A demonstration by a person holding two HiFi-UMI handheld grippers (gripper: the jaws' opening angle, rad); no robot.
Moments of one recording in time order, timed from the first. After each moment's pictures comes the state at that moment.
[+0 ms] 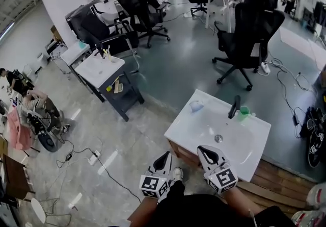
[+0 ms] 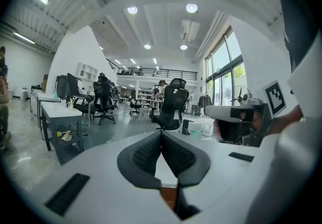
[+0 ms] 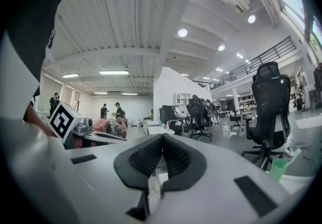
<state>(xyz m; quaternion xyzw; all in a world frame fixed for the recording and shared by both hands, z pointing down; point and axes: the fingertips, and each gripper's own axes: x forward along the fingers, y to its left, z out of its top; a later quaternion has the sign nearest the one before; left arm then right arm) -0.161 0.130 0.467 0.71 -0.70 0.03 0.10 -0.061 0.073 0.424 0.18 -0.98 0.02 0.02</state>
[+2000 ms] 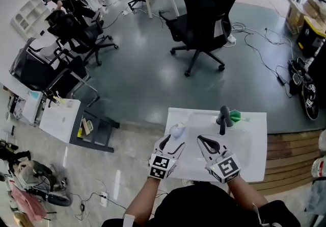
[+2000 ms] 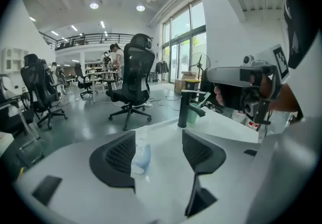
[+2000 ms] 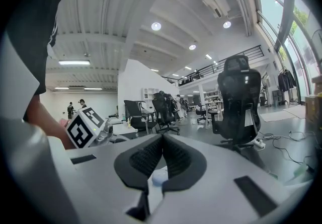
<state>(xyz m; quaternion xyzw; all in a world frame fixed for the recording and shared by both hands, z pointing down) -0.188 -0.236 0.557 0.85 -0.45 0.24 0.13 -0.103 -0.227 0.462 0.35 -0.93 0.07 0.04</state>
